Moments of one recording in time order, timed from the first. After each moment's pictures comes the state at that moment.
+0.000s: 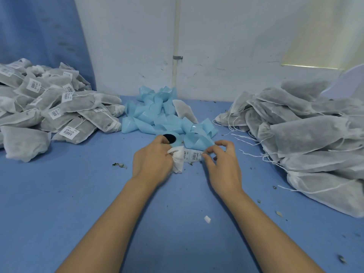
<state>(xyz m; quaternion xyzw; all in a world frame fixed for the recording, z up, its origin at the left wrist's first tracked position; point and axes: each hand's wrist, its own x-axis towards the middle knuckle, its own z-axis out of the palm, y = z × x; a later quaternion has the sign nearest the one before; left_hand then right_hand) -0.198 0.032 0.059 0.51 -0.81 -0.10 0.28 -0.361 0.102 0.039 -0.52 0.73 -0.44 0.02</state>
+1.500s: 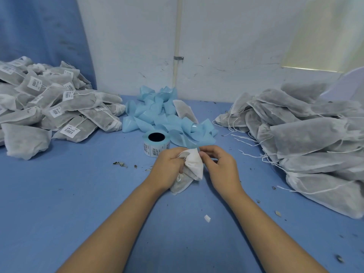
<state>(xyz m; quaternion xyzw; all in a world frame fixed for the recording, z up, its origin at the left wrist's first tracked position) -0.215 0.051 0.050 0.29 -0.69 -0.52 0.41 -0.354 0.104 0.045 -0.50 0.63 -0.57 0.17</state>
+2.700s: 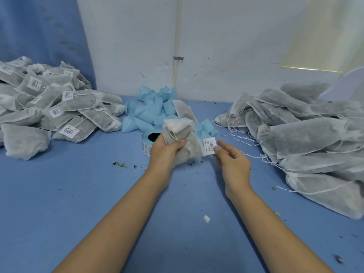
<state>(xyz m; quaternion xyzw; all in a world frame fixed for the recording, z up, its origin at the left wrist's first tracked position) -0.226 0.050 0.075 0.33 -0.47 -0.63 0.53 -0.360 0.108 0.057 -0.27 0.57 -0.73 0.28</state>
